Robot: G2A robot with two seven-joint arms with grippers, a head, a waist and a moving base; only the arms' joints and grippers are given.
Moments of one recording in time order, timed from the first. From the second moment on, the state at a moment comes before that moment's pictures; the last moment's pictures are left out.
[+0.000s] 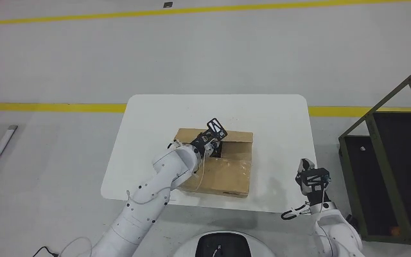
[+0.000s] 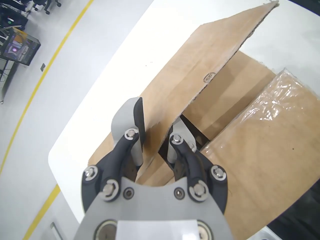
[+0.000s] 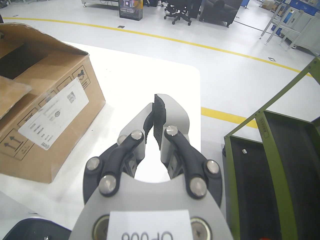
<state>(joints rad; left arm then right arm) 0.96 -1.39 -1.00 -1.49 1.55 -0.37 -0.55 -1.71 -1.24 1.59 -1.73 -1.45 -0.05 -0.15</state>
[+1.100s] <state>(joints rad) 0.74 -1.44 -0.91 -1.17 1.72 -0.14 -0.39 -1.73 -1.24 1.64 -1.73 -1.43 -0.07 -0.16</state>
